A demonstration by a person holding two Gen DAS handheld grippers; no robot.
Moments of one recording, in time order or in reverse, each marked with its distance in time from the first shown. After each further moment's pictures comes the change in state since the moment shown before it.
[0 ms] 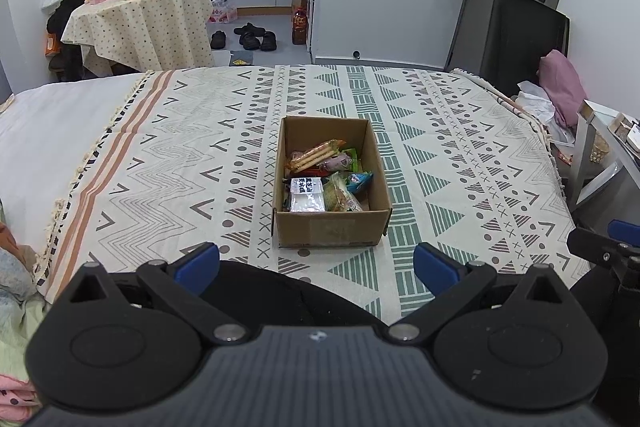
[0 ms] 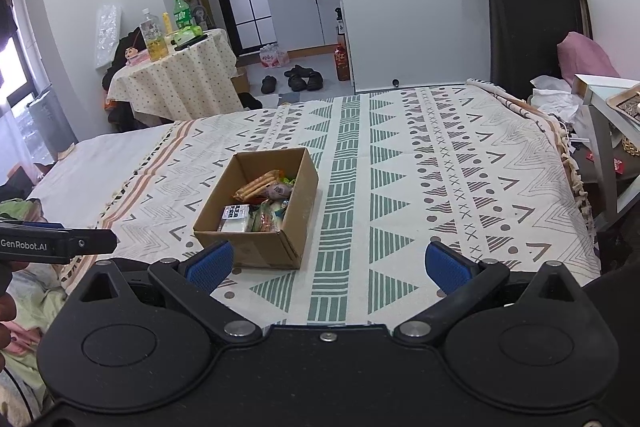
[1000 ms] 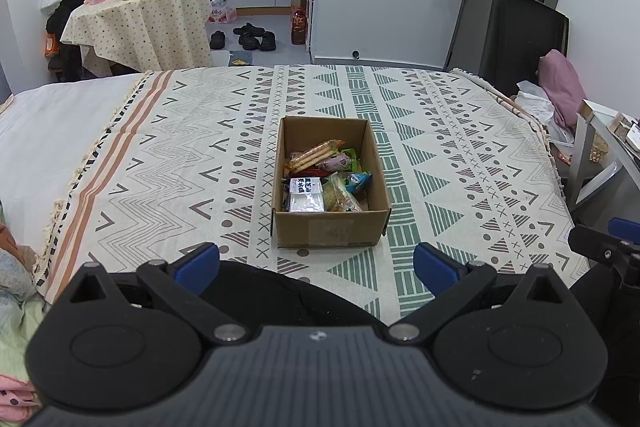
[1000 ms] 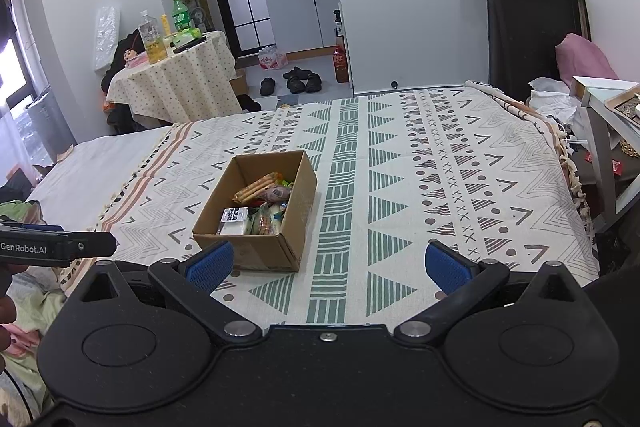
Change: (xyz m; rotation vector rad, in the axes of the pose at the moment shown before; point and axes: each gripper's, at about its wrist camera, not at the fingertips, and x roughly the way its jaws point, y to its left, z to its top) left arm -0.002 -0.003 0.002 0.004 -0.001 -0.001; right arm -0.001 -0.001 0.001 -0.001 -0.003 -0.002
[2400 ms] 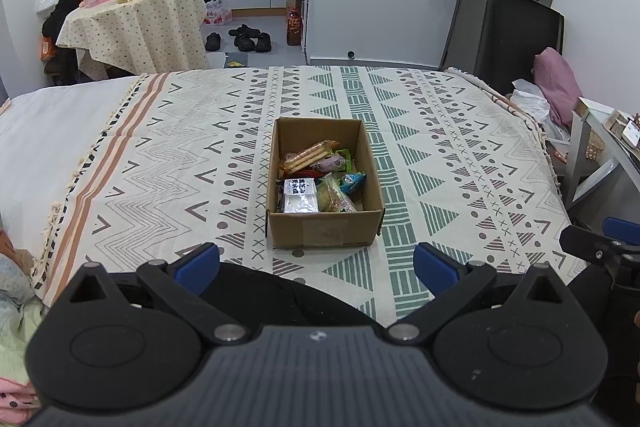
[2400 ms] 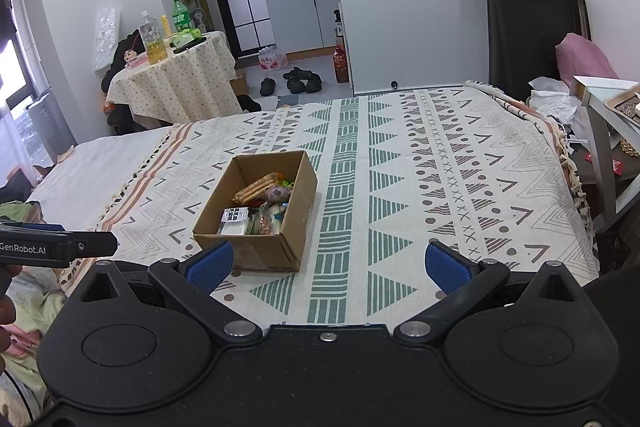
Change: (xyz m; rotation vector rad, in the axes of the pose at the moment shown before) left arm 0.000 -0.005 0.000 0.009 -0.001 -0.009; right arm -0.001 0.002 0.000 0.002 -0.001 -0.003
